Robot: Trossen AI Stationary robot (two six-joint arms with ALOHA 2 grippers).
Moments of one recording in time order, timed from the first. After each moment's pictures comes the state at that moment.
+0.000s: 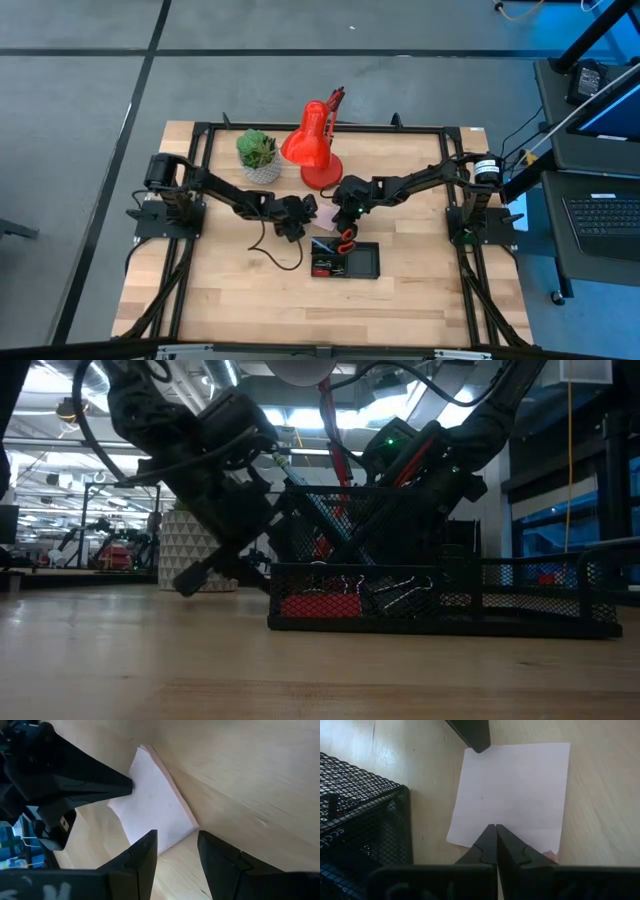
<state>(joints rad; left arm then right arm) -0.01 1.78 0.71 0.29 -0.17 1.22 -0.13 1.89 0.86 0.10 -0.27 0.29</state>
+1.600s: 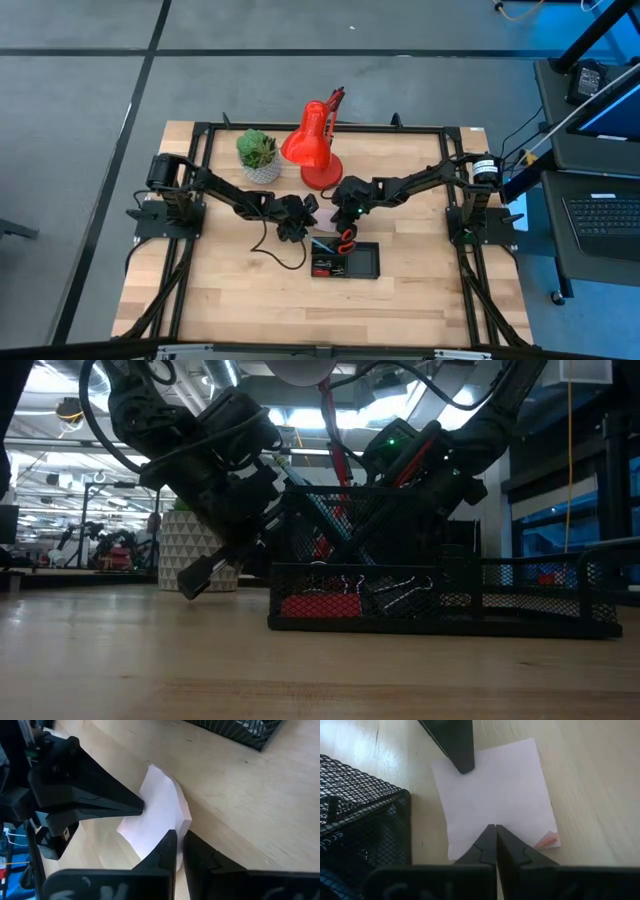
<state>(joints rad) 0.00 1.79 0.71 0.37 -0.09 1.09 -0.13 1.89 0.86 0.17 -0.26 0.28</state>
